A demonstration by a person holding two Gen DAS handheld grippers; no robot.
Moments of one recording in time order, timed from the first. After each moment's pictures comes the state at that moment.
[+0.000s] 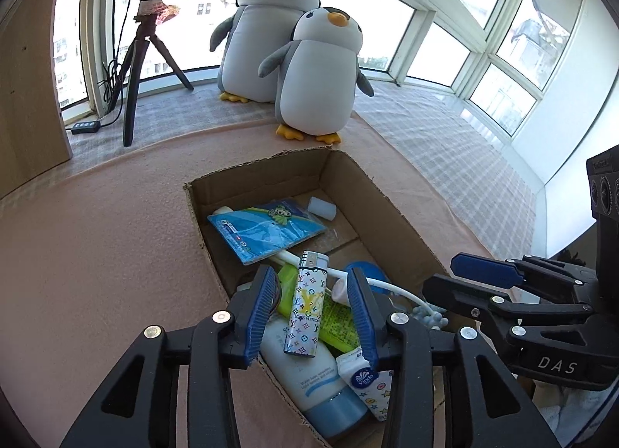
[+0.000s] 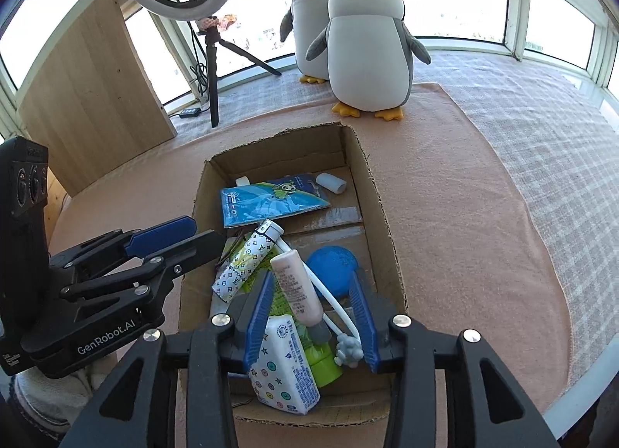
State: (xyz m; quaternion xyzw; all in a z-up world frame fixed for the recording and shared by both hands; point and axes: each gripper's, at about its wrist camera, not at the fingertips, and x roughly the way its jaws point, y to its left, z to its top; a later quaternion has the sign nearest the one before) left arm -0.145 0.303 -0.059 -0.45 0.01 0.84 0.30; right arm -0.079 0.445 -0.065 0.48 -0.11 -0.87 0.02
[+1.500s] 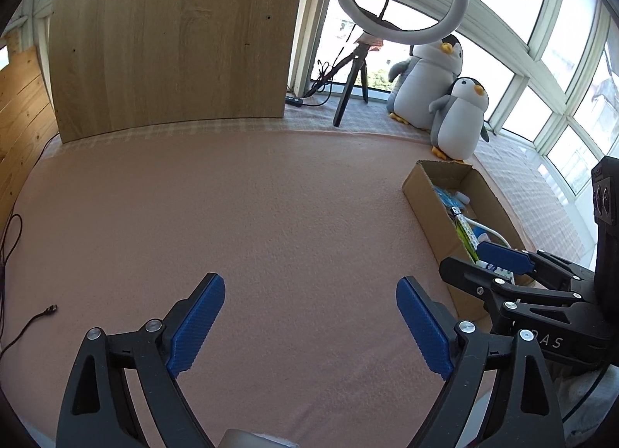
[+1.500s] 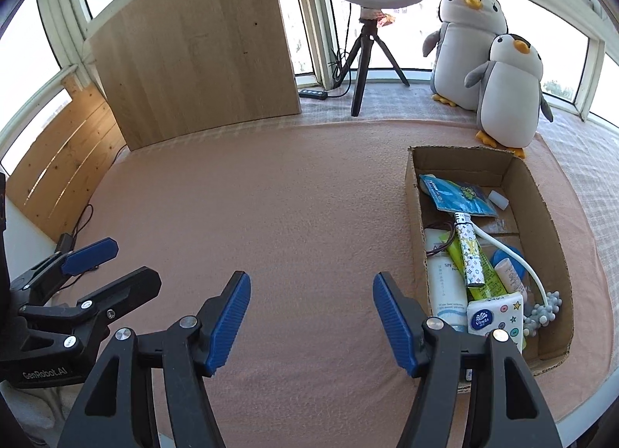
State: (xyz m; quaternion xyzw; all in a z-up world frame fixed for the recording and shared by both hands) left arm -0.045 0.026 -0.015 -0.44 -0.05 0.89 0.12; right arm -0.052 0.241 -0.044 0.46 -0.04 -0.88 0.10
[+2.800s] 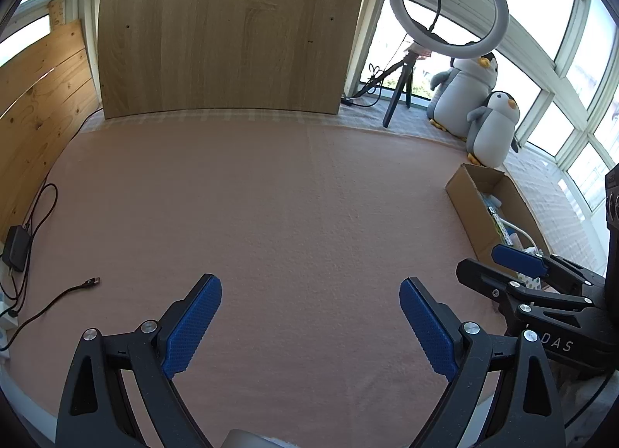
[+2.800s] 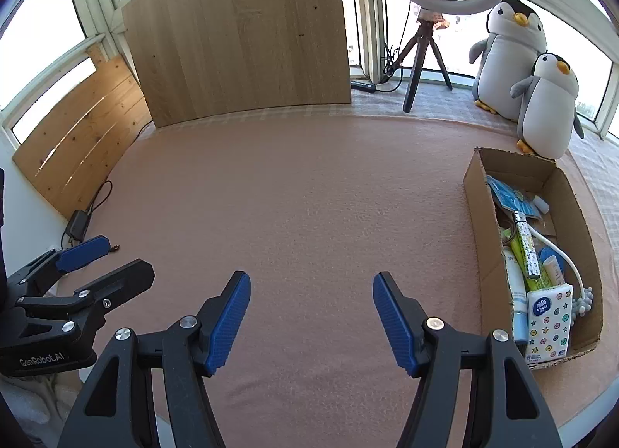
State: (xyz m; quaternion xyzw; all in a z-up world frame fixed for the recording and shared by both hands) left arm -0.024 -0.045 -0.020 -0.45 -0.06 0.89 0.08; right arm -0.036 0.169 -0.049 0.47 -0.02 -0.88 0.12
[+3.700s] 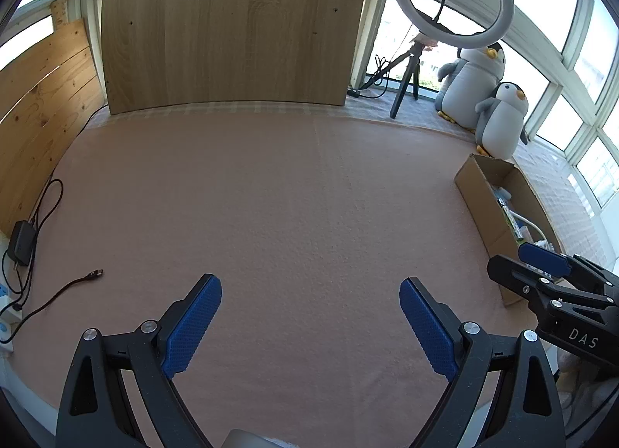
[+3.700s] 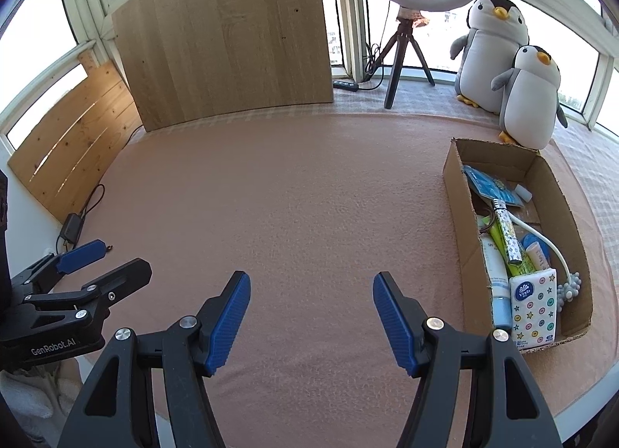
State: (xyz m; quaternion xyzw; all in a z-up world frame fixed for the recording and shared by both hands) left arm -0.023 -0.037 -0.029 -0.45 -0.05 0.89 0.06; right arm -0.026 0.188 -0.047 0.46 -0.02 -0.88 0.10
